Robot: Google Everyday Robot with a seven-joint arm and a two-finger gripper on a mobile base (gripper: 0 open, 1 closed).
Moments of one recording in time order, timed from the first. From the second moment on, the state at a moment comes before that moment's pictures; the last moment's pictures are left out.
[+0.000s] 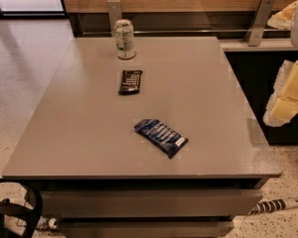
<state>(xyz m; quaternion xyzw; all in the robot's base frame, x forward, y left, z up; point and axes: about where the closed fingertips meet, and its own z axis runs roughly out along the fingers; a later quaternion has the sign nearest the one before) 0.435 -0.205 1.011 -0.60 0.77 -0.07 0.21</state>
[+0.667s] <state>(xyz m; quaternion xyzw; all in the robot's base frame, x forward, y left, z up) 0.438 -0.203 1.007 -0.59 0.77 -0.06 0.22</state>
